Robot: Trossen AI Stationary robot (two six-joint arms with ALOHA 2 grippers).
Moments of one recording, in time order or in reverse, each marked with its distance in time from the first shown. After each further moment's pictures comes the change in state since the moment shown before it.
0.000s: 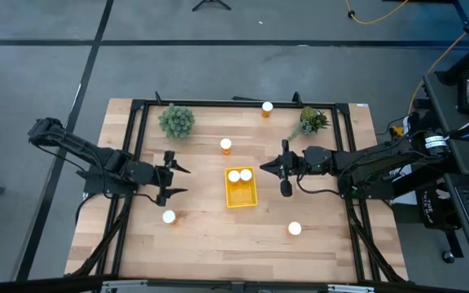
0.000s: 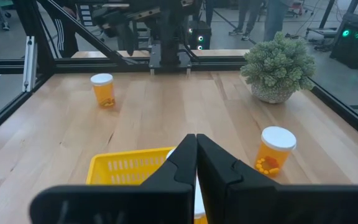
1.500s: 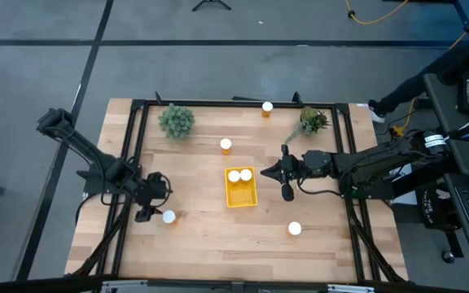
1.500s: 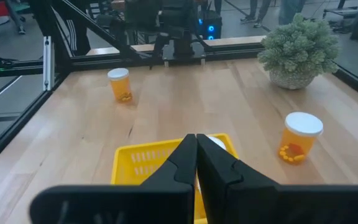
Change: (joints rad) left arm -0.241 0.076 0.002 -0.399 0.287 -0.712; right arm 0.048 0.000 0.000 -0.031 0.000 0.081
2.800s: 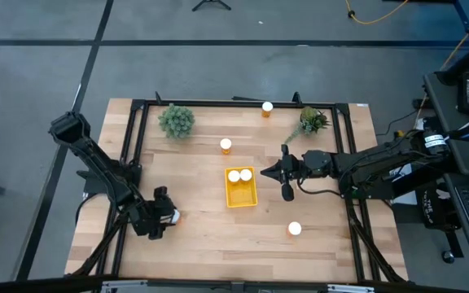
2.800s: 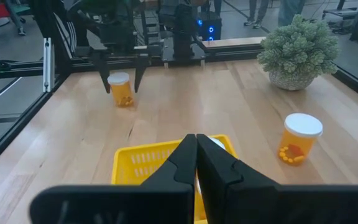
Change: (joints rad) left arm -0.260 0.424 -0.001 0.396 -0.374 -0.228; right arm 0.000 0.000 0.000 0.005 0.000 0.002
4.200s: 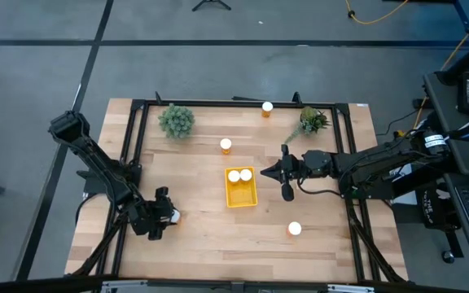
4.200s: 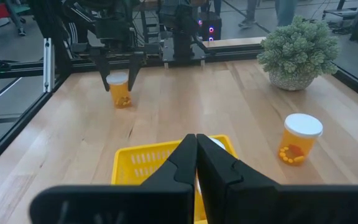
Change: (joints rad) left arm 0.000 -0.023 0.000 0.031 -0.013 0.053; right arm 0.000 0.000 0.000 0.000 0.000 0.000
